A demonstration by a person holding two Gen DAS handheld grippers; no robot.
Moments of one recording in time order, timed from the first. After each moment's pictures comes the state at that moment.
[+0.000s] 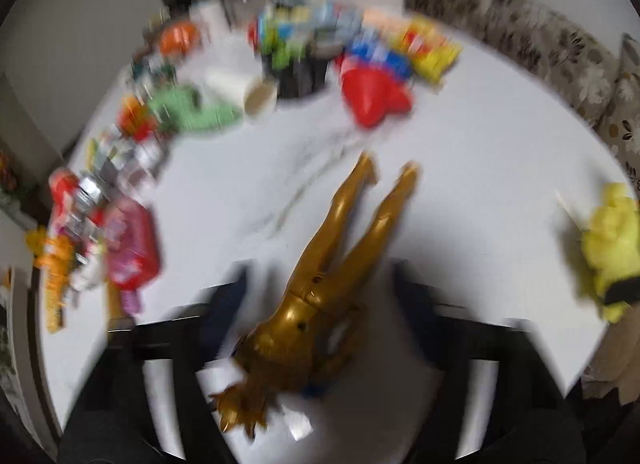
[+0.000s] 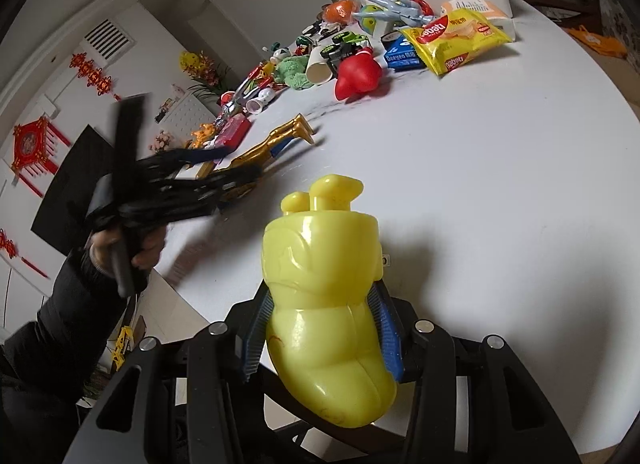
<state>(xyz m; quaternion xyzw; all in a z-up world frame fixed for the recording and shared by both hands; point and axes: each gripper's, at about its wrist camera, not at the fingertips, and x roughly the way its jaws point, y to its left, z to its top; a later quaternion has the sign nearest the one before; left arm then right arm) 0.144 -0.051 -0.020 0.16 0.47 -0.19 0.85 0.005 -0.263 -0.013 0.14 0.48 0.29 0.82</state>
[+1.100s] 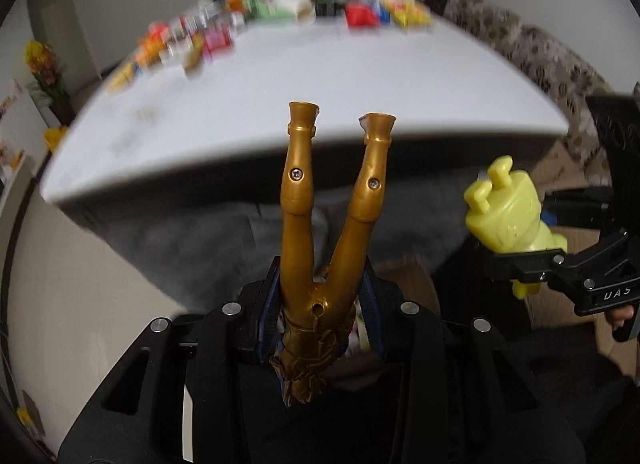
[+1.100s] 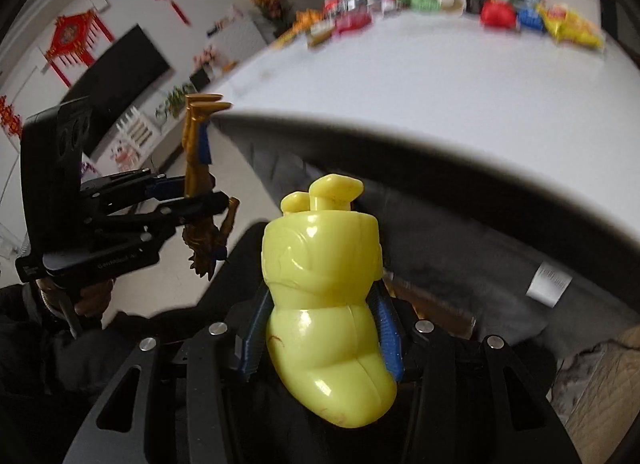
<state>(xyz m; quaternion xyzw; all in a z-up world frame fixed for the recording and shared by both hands) -0.127 0.004 -0.042 0.05 0.48 -0.11 0.87 -0.143 -0.174 -0.046 0.00 0.51 0.37 0.78</state>
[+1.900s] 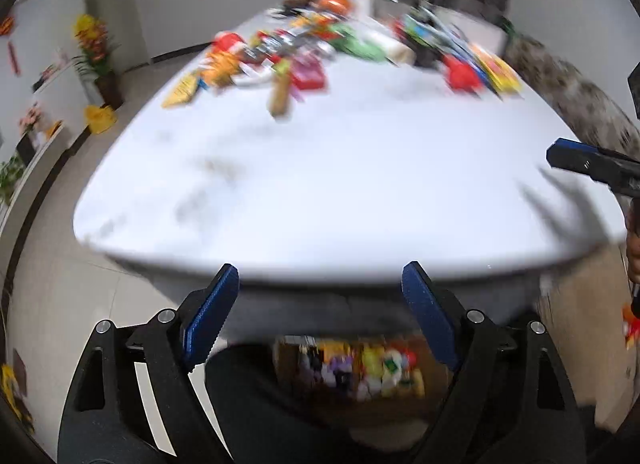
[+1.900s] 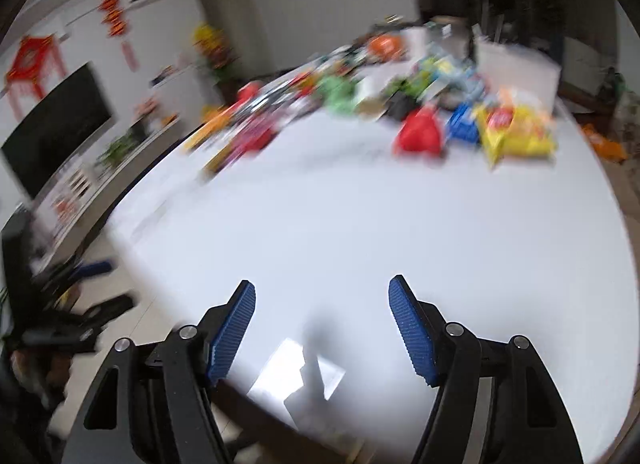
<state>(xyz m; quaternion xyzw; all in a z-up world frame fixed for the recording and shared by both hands) -0.025 0.067 -0.013 -0.01 0.44 0.00 0.90 0.017 -0.187 0.032 -0.01 0.41 0.24 0.88</state>
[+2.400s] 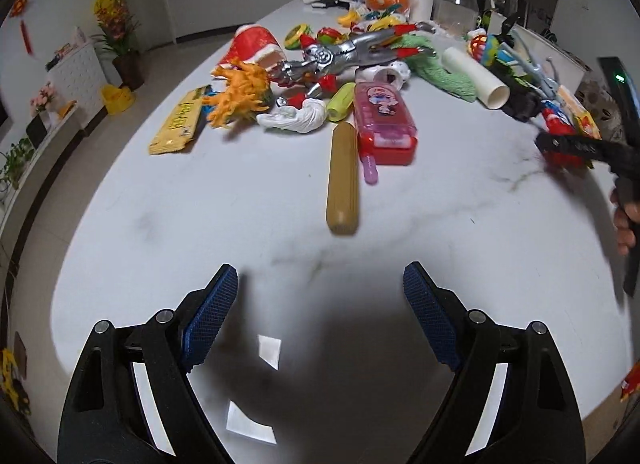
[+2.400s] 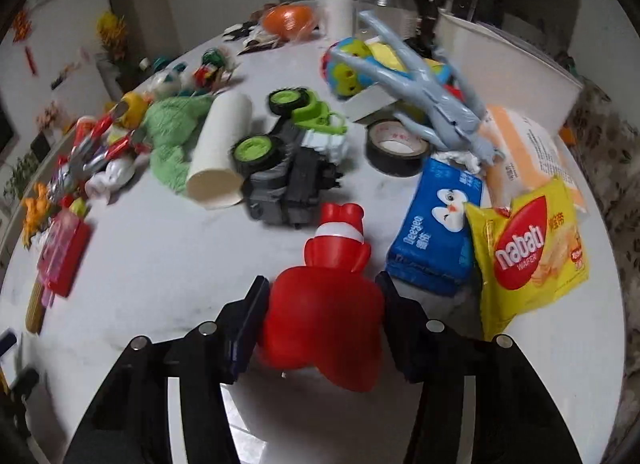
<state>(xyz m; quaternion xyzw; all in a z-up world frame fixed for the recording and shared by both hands) 0.111 0.105 -0.032 -0.03 0.47 0.04 0.88 0.219 -0.151 -0.002 -0.03 0.47 0.10 0.88</state>
